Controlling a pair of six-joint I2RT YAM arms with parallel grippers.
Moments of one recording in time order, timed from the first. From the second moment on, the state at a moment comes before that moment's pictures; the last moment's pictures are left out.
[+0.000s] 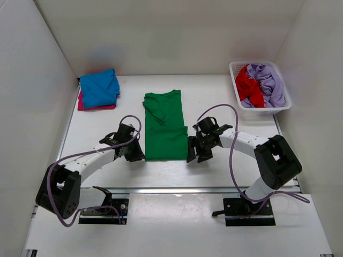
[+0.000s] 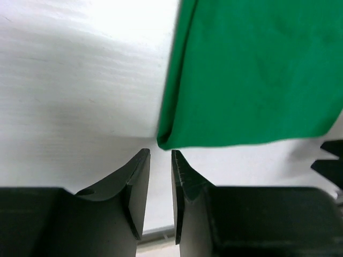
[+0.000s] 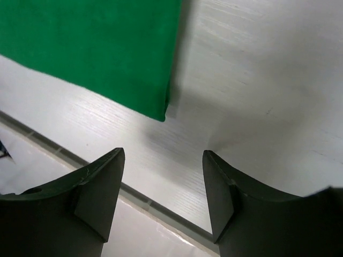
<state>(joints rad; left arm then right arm) -0.43 1.26 0.62 -0.43 0.11 -0.75 0.56 1.58 0.87 -0.49 -0.37 0.44</state>
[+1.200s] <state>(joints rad) -0.54 1.35 0.60 -0.33 -0.02 -0.92 0.64 1.65 0.89 -0.39 -0.25 0.63</state>
